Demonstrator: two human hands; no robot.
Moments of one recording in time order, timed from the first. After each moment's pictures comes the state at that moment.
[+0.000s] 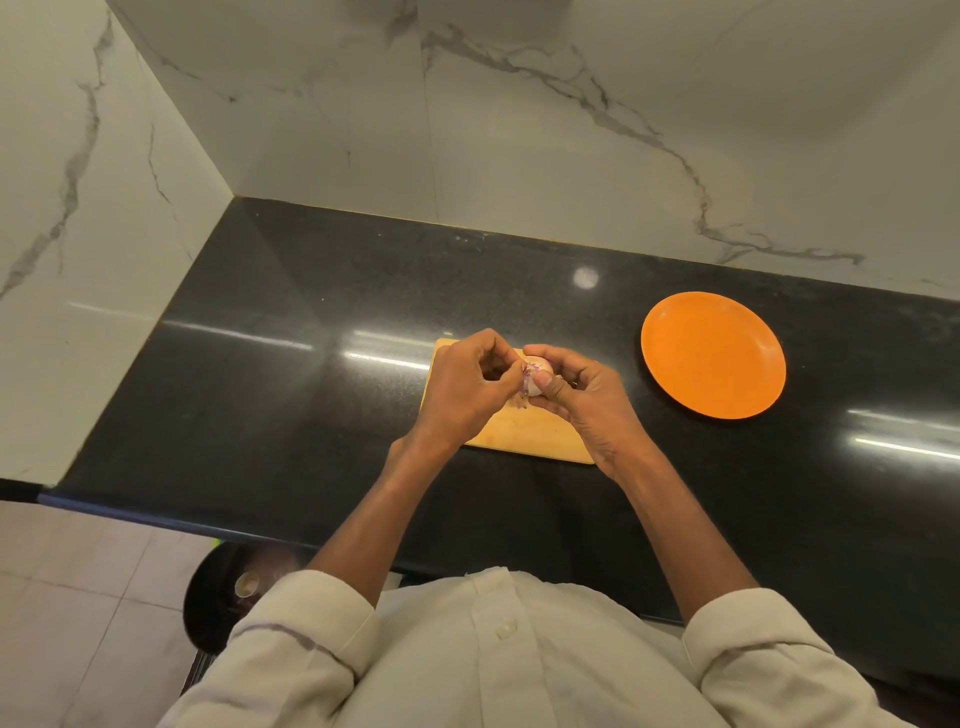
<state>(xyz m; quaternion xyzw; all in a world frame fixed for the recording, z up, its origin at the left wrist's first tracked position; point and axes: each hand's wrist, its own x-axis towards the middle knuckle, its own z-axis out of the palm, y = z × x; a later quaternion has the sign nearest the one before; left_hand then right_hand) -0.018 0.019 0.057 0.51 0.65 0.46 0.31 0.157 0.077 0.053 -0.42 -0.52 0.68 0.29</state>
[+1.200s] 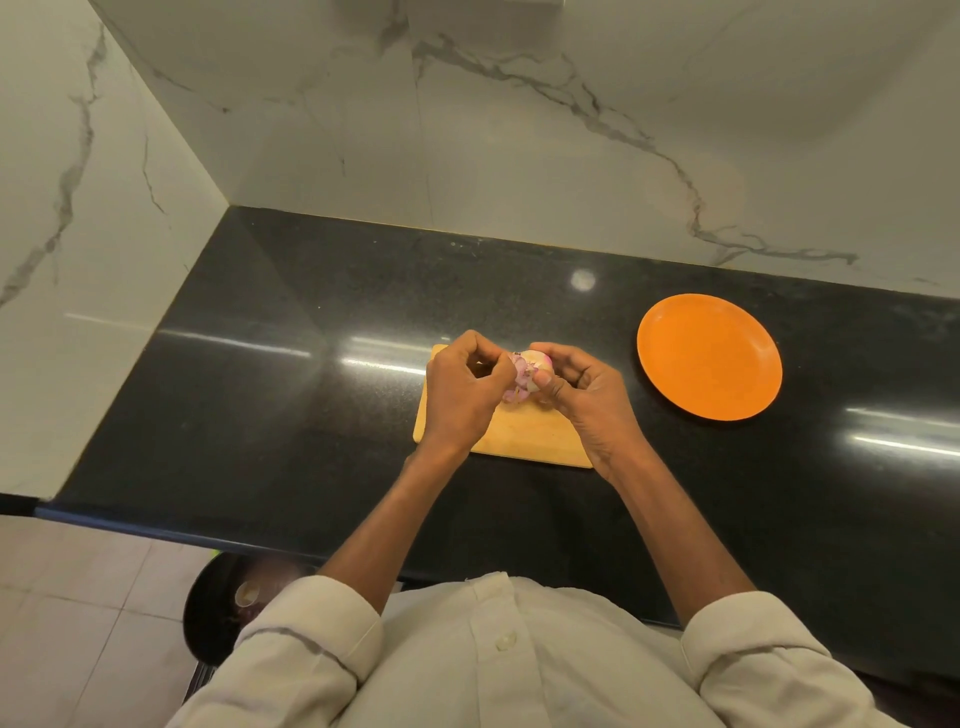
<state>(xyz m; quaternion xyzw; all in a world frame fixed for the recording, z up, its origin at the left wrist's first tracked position) -0.007 0.024 0.051 0.40 0.67 0.53 0.32 0.155 0.076 0.059 -0.44 -0.51 0.66 0.32</state>
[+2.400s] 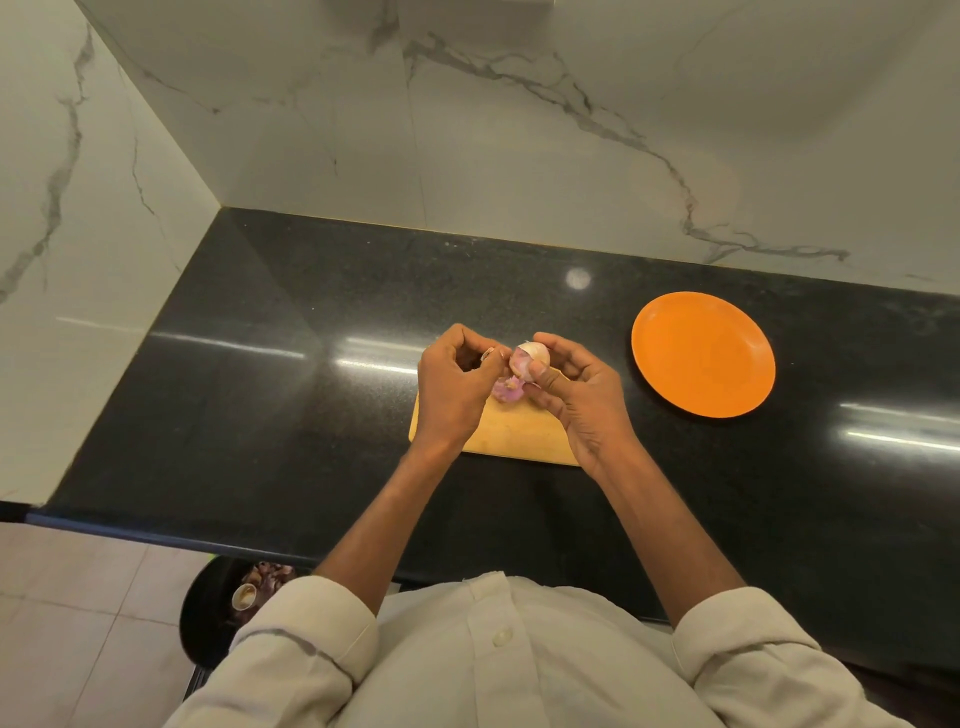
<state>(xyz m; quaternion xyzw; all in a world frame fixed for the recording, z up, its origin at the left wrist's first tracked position) -0.009 0.026 0.050 0.35 0.64 0.58 0.35 0.148 0.076 0.061 -0.45 -0.39 0.71 0.38</state>
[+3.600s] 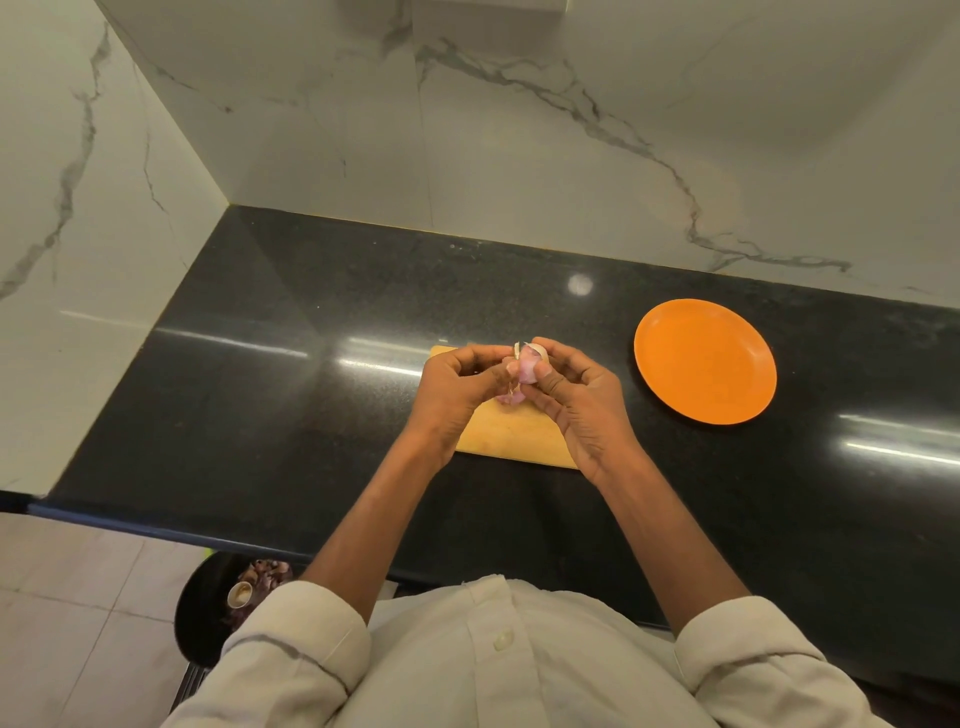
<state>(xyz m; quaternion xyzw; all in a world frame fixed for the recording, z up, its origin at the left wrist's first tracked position) -0.021 0.017 0.055 0.29 0.56 0.57 0.52 0.145 0.071 0.066 -0.45 -0.37 0.72 0.37</state>
